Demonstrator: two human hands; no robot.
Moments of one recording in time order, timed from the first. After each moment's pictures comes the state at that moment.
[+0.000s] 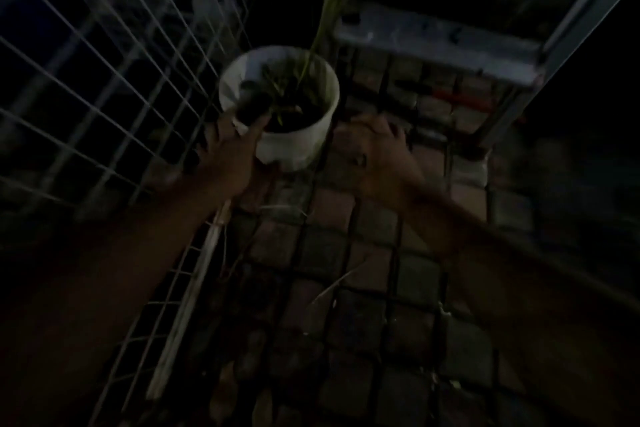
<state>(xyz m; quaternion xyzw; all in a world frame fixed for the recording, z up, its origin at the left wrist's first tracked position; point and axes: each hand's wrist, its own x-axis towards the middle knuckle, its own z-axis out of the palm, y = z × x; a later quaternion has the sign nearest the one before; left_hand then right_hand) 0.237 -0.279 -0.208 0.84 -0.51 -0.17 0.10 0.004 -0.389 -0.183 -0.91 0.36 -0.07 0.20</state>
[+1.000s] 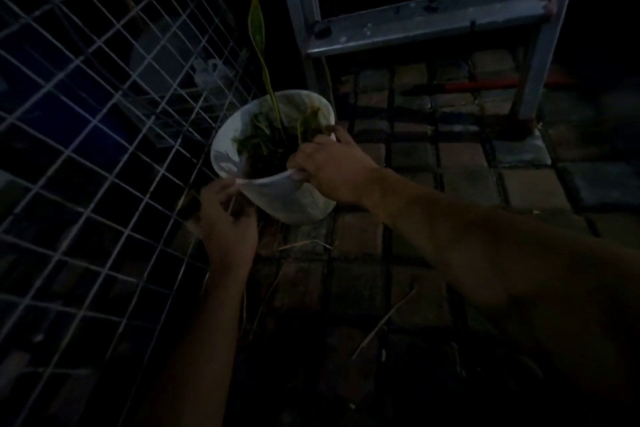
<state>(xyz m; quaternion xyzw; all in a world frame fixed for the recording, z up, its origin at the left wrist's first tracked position) 0.185 -0.247 -0.287 0.79 -0.33 -0.05 0.51 0.054 -0.403 -0.283 -0.97 0.21 -0.14 0.04</state>
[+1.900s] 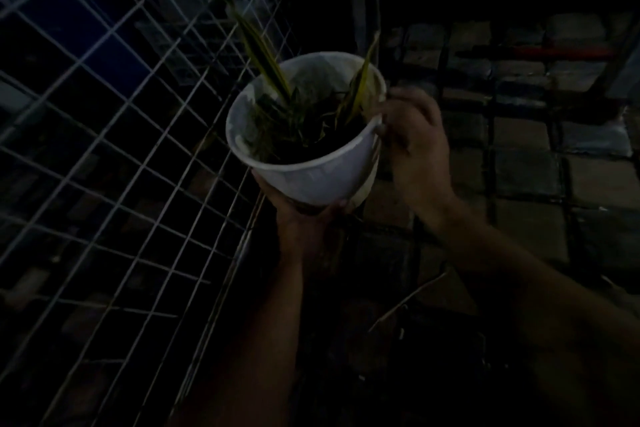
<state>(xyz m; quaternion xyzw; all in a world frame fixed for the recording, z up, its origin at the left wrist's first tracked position) 0.166 -0.248 -0.405 0.73 -0.27 -0.18 0.60 0.037 -0.384 -0.345 -0.74 0.28 -0.53 0.31</state>
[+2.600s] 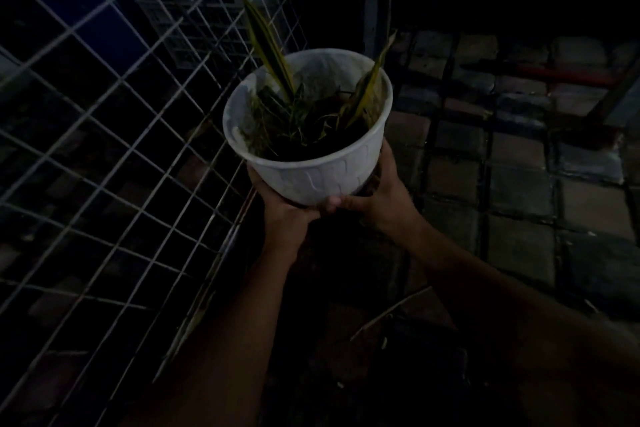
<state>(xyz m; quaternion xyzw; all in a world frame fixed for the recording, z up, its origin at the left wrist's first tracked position) 0.178 -0.255 -0.398 0.69 -0.25 -0.22 0.64 0.042 -0.367 -0.398 -0.67 0.28 -0.30 0.62</state>
